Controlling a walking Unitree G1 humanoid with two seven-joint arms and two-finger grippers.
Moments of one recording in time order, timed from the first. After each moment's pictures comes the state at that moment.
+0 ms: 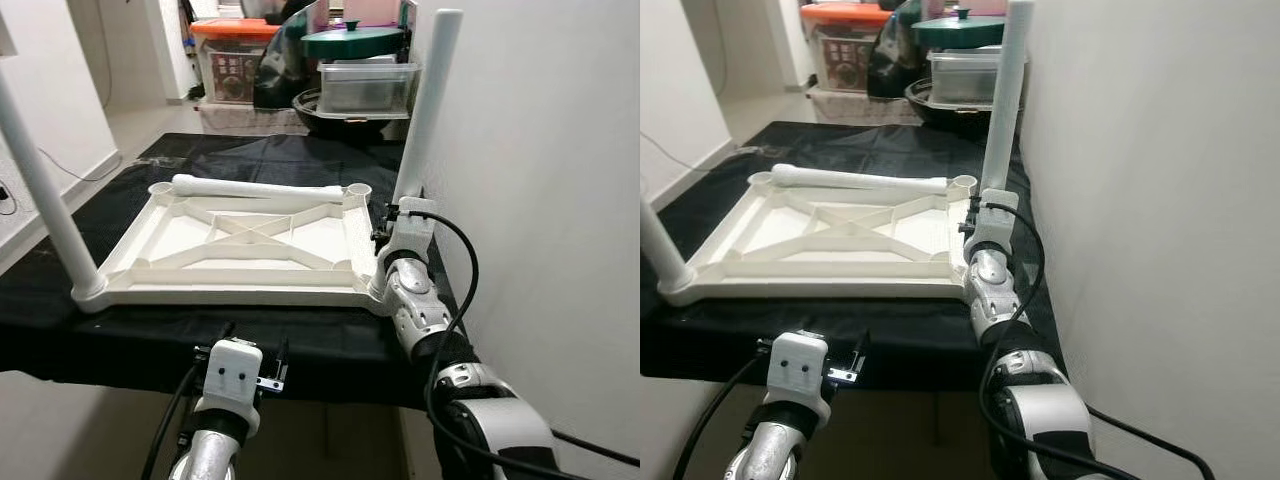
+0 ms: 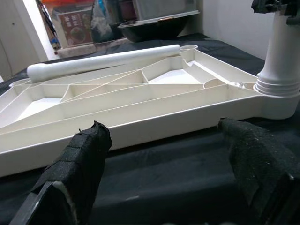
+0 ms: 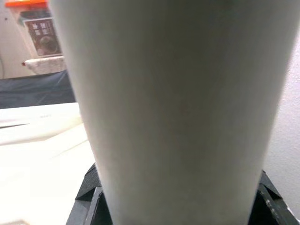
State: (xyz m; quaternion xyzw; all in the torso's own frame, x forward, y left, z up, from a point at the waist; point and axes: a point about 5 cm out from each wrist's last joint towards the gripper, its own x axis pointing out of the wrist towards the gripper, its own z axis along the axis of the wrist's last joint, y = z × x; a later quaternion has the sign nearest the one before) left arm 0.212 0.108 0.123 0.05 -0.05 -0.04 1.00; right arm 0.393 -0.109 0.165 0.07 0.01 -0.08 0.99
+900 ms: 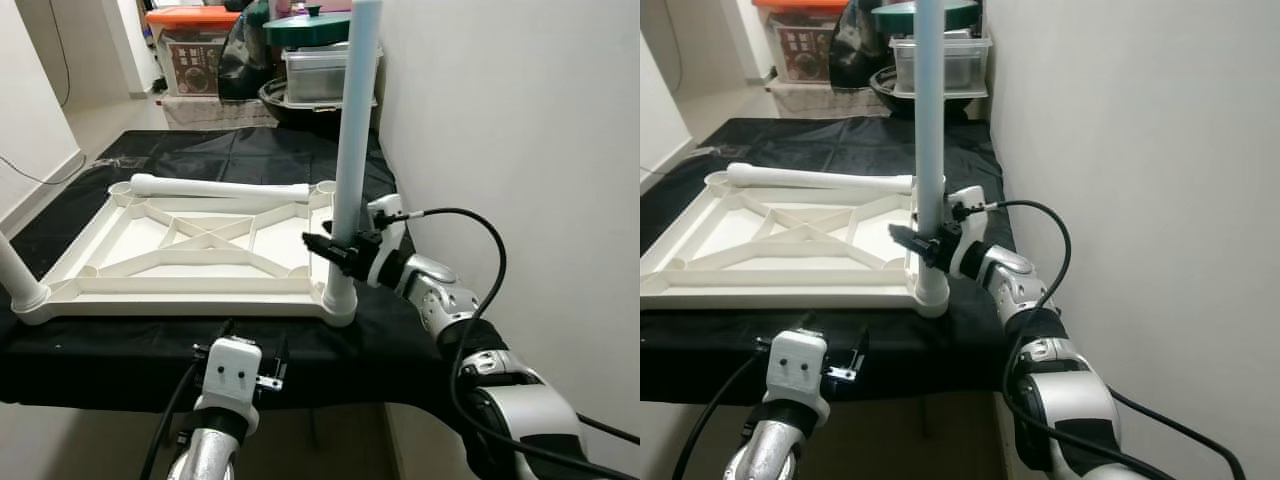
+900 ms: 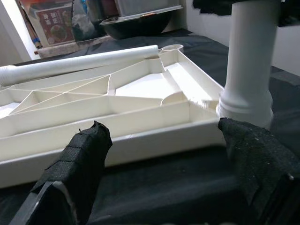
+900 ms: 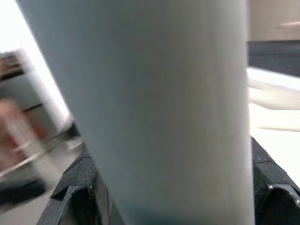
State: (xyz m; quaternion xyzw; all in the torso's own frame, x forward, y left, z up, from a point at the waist) left arm 0.213 0.108 0.123 0.05 -0.05 -0.04 1.00; right arm 0.374 -0.097 0.178 0.09 0.04 0.55 0.83
